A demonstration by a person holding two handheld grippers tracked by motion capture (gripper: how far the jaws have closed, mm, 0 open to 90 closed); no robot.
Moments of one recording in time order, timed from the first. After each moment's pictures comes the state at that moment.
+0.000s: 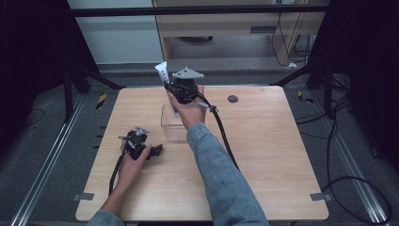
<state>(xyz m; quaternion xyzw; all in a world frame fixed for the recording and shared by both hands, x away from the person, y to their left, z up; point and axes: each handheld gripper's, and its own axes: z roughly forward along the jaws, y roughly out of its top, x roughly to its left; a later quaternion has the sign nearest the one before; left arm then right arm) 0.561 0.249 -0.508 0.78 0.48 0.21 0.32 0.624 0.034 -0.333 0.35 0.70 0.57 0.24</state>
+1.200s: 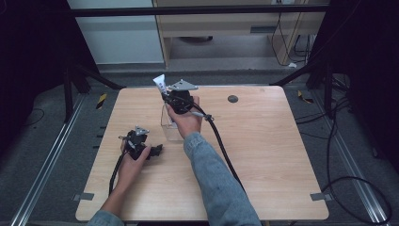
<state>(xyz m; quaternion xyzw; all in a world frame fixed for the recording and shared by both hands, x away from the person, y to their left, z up) 0.561 0.249 -0.508 0.78 0.49 0.21 0.32 0.622 0.050 -0.375 0.35 0.72 0.55 0.23</state>
